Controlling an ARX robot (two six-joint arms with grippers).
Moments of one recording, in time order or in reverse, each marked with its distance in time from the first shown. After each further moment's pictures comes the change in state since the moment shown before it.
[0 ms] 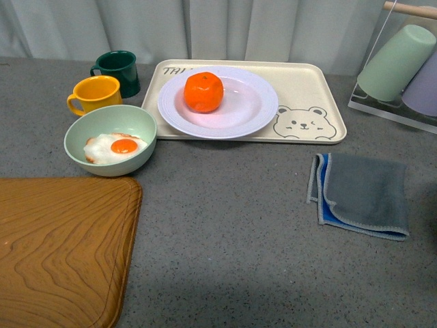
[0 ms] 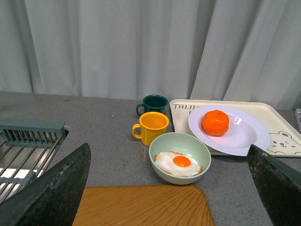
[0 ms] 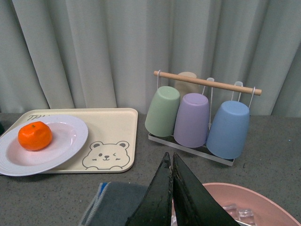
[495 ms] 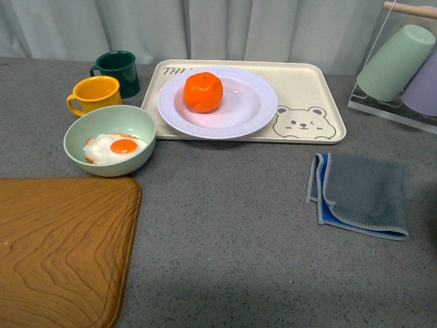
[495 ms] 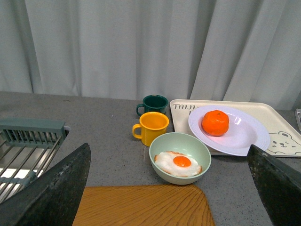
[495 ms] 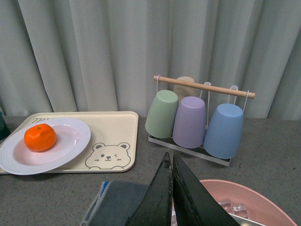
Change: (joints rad) left arm 0.000 0.000 0.000 0.000 0.000 0.000; right arm 0.000 -0.306 -0.010 -0.278 0.000 0.000
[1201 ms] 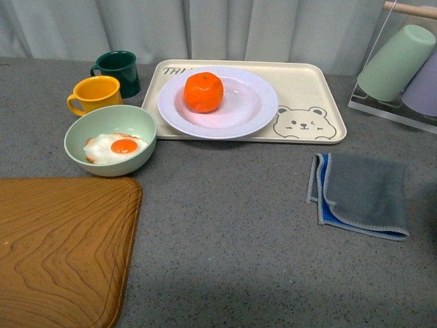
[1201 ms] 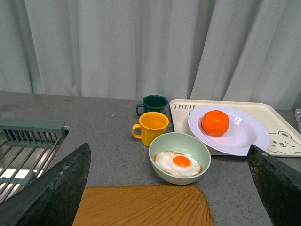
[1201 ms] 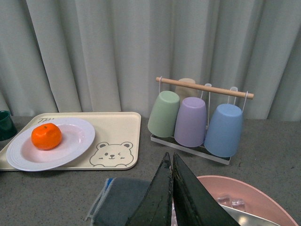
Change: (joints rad) left arm 0.000 0.000 0.000 0.000 0.000 0.000; right arm 0.000 -0.242 0.000 -0.237 0.000 0.000
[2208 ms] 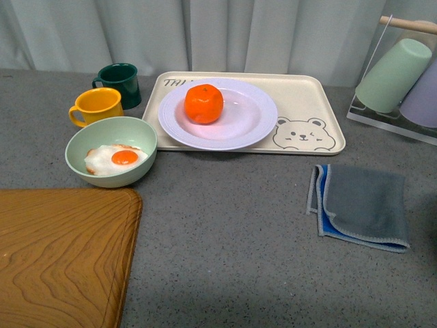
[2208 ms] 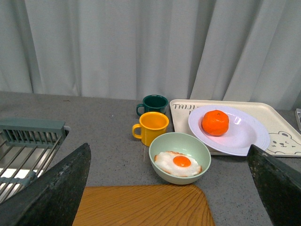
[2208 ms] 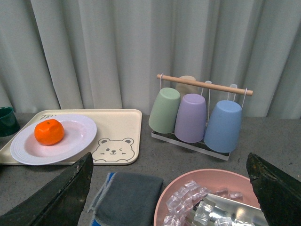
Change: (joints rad) left arm 0.000 0.000 0.000 0.000 0.000 0.000; right arm 0.000 -0.191 0.001 -0.197 -0.003 -0.001
